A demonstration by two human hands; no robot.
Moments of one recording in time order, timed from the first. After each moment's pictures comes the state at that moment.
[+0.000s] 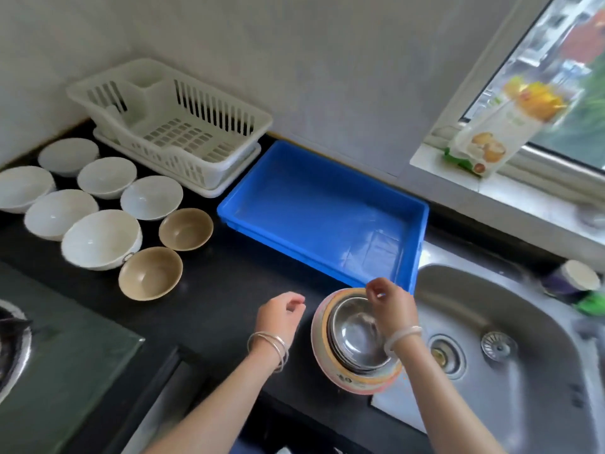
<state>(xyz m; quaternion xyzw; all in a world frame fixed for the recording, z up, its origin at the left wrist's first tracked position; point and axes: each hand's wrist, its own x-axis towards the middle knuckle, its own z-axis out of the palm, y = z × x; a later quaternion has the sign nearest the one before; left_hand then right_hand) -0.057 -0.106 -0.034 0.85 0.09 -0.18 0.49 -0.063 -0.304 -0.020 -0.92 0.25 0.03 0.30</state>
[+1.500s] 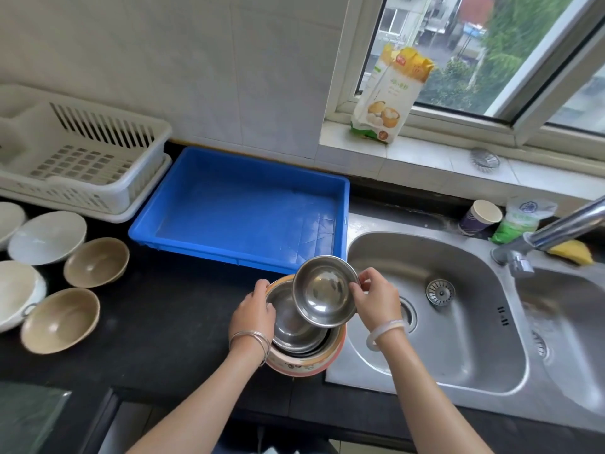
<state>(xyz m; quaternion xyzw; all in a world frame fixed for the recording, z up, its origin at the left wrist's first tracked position) -0.064 -0.174 -0.039 0.94 -0.07 -0.16 0.30 -0.125 -0.364 -0.004 -0.86 0.35 -0.06 0.36</state>
